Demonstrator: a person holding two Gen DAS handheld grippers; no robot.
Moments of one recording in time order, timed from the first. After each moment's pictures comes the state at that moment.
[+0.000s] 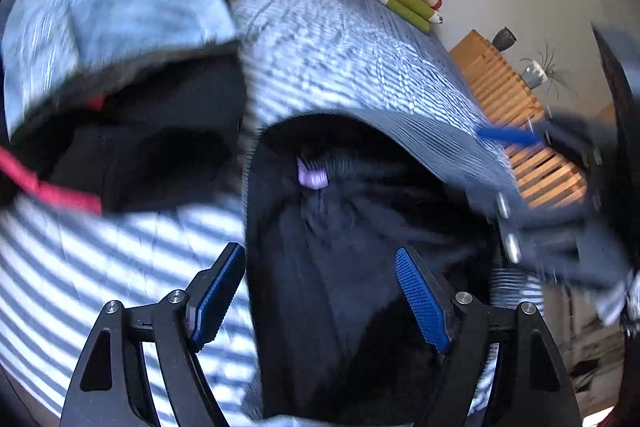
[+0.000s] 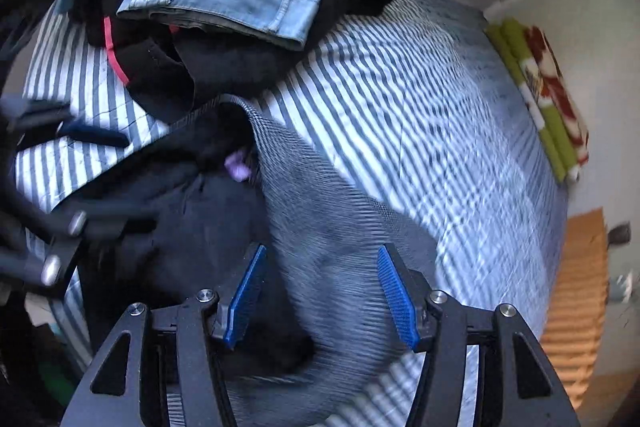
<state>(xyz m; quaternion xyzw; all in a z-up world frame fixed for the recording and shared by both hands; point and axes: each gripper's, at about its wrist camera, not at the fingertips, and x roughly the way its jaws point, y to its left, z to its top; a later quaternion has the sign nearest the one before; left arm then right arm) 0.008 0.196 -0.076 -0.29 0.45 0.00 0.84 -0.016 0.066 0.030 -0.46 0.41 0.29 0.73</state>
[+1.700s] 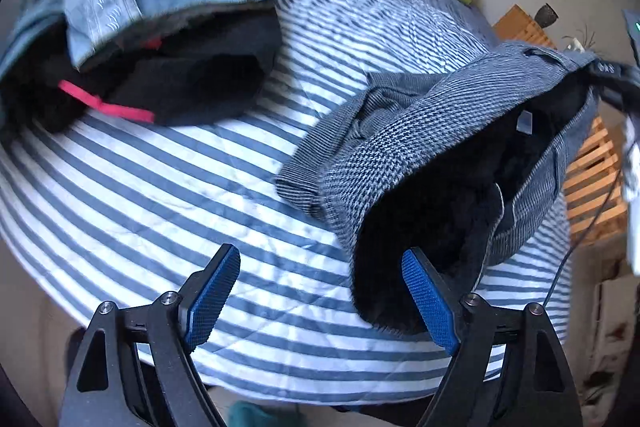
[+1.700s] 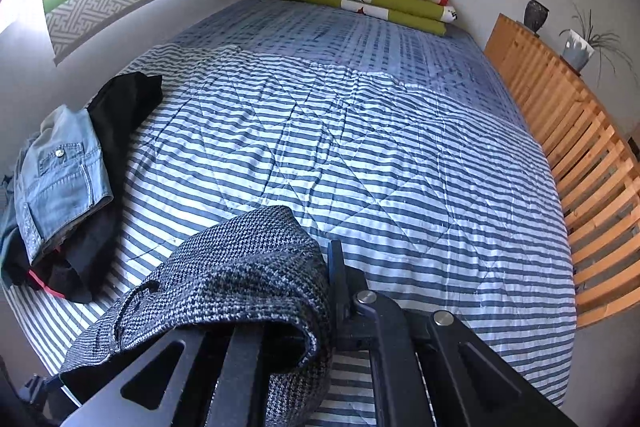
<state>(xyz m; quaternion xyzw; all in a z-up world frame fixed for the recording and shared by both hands) -0.035 0.148 -0.065 -0.26 0.52 0.07 0.81 0.092 -0.116 0.118 -0.10 0.46 0.10 0.88</state>
